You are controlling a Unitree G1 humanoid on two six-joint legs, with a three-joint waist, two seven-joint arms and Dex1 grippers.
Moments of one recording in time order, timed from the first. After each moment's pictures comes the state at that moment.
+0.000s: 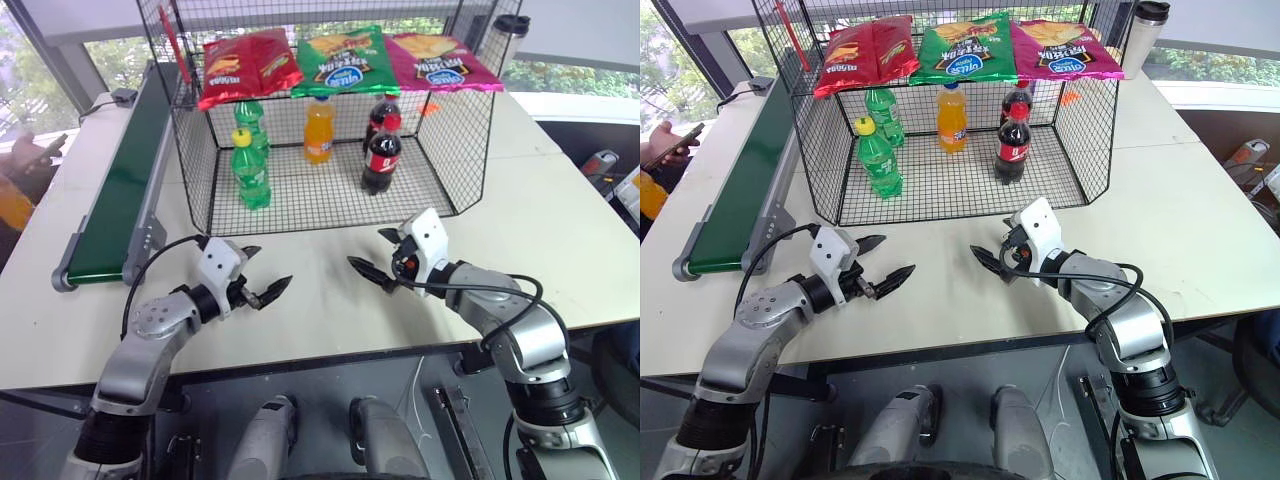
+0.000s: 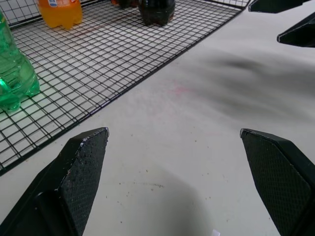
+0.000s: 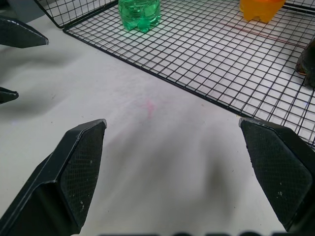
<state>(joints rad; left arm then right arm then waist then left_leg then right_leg) -0.11 0.47 -0.01 -0.33 -0.29 0.41 -0.63 -0.32 -0.45 0.07 -0.35 0.33 0.71 0.54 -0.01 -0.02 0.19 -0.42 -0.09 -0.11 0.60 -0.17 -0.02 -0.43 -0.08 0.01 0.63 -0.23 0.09</state>
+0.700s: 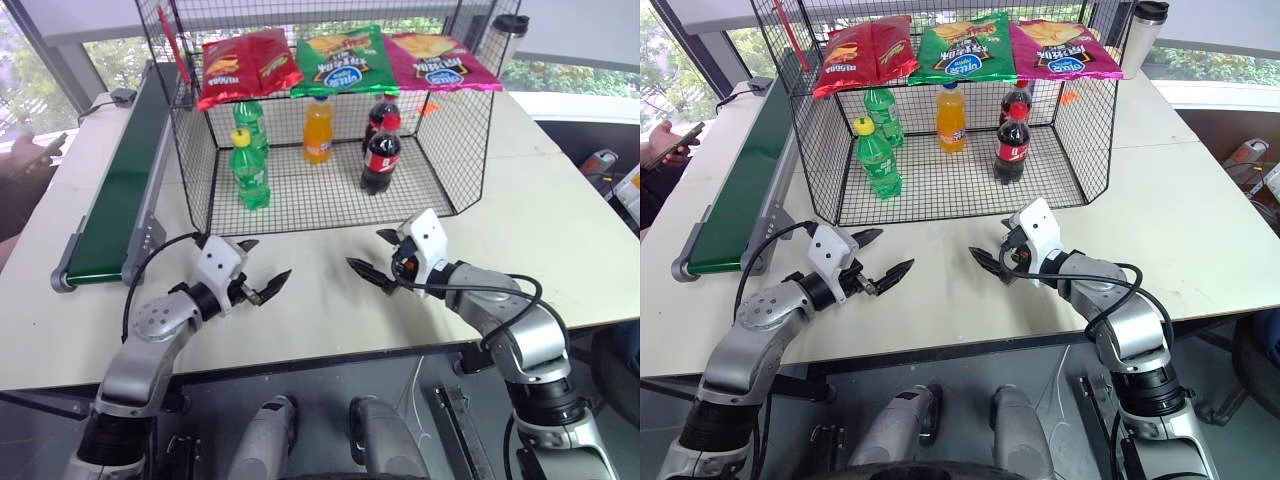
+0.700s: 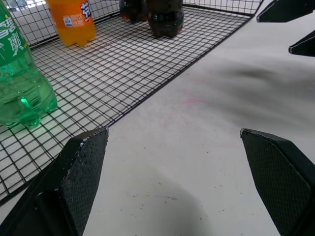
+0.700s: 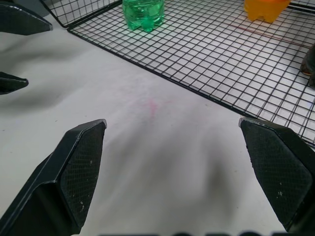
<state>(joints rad) -0.10 0.46 -0.01 -0.33 -0.25 0.36 -0.60 -0.32 -0.45 0.07 -0.35 0.33 0.71 0.56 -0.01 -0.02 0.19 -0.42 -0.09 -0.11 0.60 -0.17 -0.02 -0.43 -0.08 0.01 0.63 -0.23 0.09</state>
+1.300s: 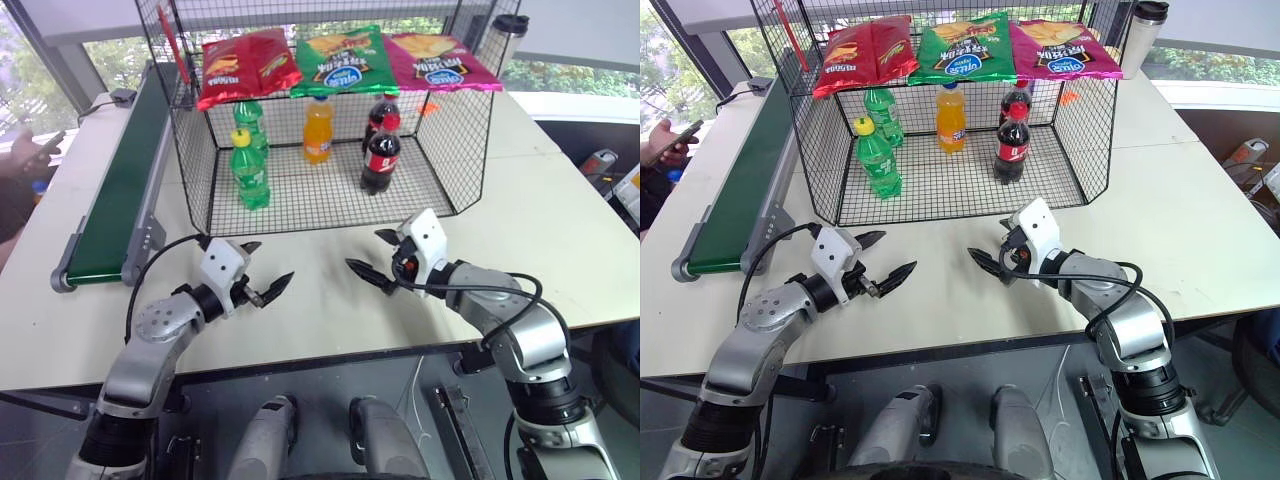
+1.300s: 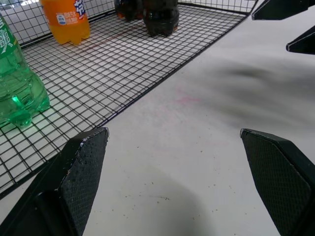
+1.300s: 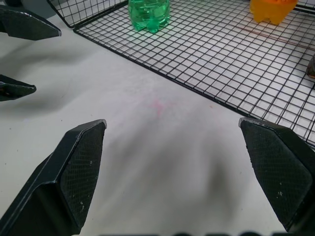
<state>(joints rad) -0.10 0.45 -0.02 -0.34 -0.25 0.37 -0.58 -0.32 -0.46 0.07 -0.35 0.33 0.71 0.58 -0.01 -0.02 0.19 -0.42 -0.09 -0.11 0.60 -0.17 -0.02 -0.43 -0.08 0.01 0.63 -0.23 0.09</state>
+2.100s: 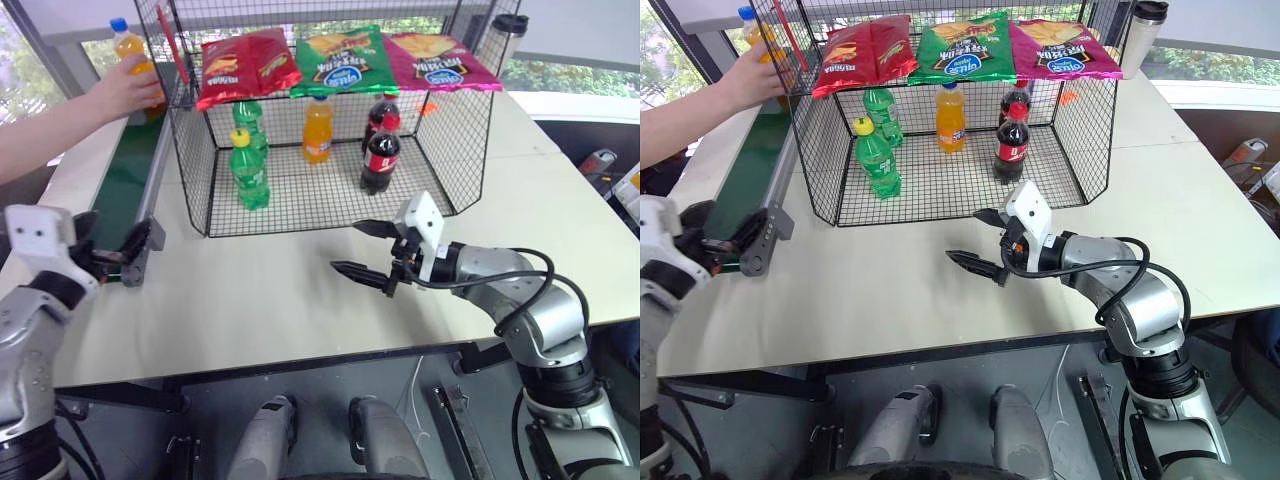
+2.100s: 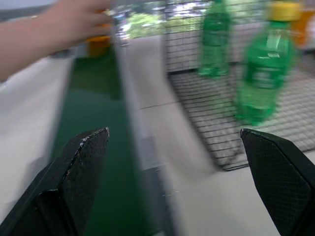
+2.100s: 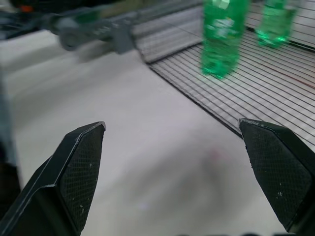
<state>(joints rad) -0.04 0.59 0.65 -0.32 -0.53 0.62 -0.44 -0.44 -0.53 0.07 -0.40 0.51 0.74 0.81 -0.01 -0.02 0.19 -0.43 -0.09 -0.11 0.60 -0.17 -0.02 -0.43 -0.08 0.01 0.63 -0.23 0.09</state>
